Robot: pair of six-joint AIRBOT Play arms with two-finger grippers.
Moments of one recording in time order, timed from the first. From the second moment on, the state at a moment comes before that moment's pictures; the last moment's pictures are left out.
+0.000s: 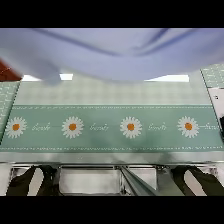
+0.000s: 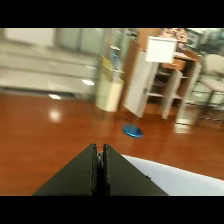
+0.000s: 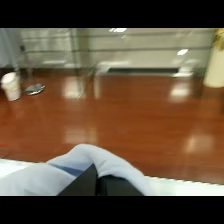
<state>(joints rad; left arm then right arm) 0.45 -0.61 1.55 0.74 -1.03 -1.28 -0.26 -0.81 2.03 -1.11 1.37 1.51</state>
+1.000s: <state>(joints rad) 0.30 -0.77 0.62 0.96 -0.84 -1.39 -0.27 -0.99 1.16 -1.14 1.21 1.49</state>
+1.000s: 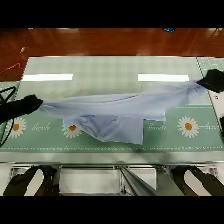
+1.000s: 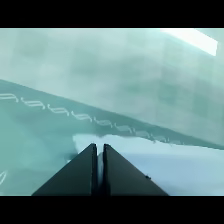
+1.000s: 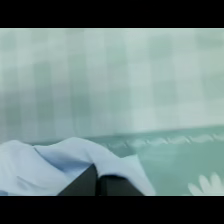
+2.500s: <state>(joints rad) 0.53 -1.59 1.08 0.67 -1.23 -1.18 -0.48 -1.29 1.04 -0.80 1.26 1.29</state>
